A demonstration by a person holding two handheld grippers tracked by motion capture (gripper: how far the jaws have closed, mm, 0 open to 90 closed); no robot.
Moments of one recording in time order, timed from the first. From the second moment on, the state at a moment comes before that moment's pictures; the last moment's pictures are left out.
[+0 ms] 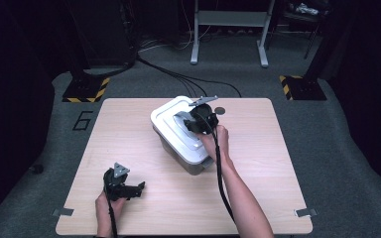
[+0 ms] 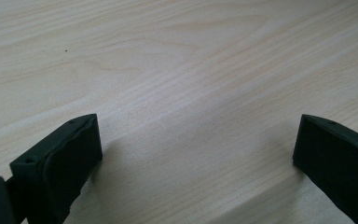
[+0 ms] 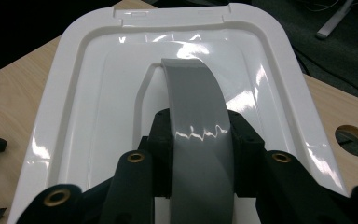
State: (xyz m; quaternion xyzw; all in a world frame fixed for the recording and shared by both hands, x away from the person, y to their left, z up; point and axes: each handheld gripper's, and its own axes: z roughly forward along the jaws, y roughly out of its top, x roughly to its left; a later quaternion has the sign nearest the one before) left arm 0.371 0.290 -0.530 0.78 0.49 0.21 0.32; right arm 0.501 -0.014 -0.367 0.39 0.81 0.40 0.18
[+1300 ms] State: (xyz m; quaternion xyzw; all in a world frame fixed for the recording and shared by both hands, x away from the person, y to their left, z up) left arm 0.371 0.289 -0.530 0.79 0.49 0.20 0.32; right arm 0.475 -0.069 -0.346 0.40 0.80 0.41 0.20
